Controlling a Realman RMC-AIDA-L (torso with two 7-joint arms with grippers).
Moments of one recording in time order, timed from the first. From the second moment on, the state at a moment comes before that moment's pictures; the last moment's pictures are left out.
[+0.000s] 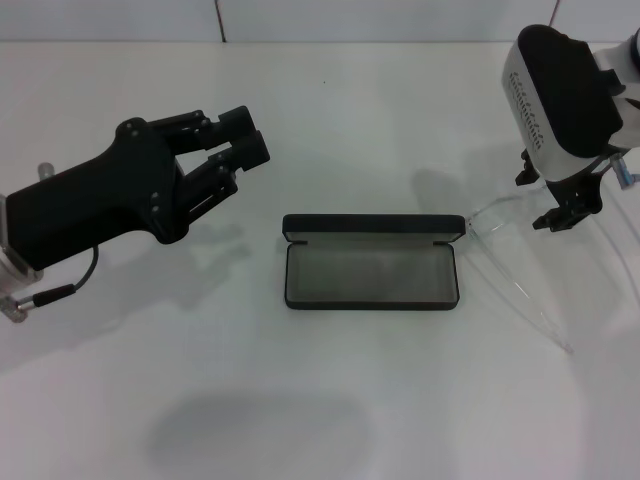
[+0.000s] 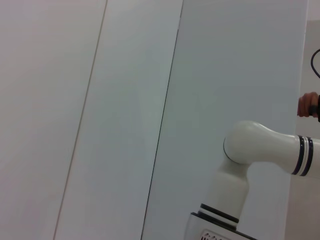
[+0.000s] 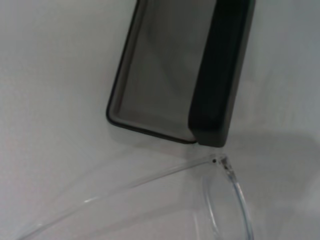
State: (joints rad) left arm -0.27 -2.09 1.03 0.78 1.32 1.70 -1.29; right arm 0.96 2.02 -1.34 -0.89 -2.74 -1.39 1.57
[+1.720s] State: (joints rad) left arm -0.32 -2.09 1.00 0.73 1.27 1.74 -1.30; right arm 0.76 2.01 -0.79 -1.26 -2.29 -1.81 1.65
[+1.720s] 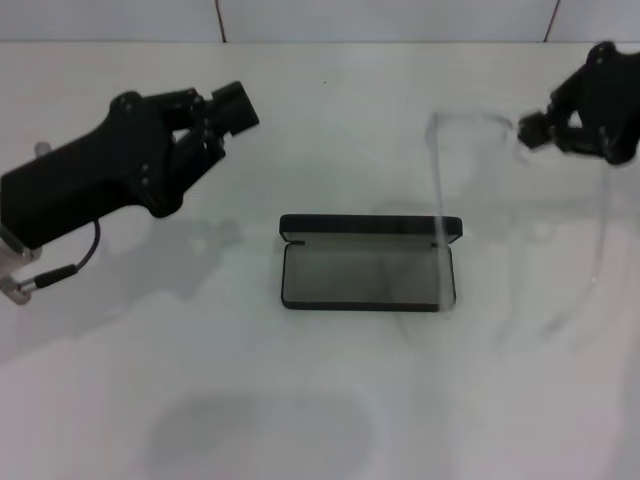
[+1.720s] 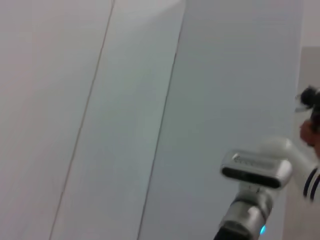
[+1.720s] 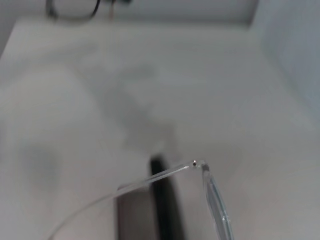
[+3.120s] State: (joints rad) left arm -0.42 -2.09 1.14 0.57 1.16 1.84 -1.23; right arm 0.69 2.02 -1.08 -0.74 -1.46 -1.62 1.42
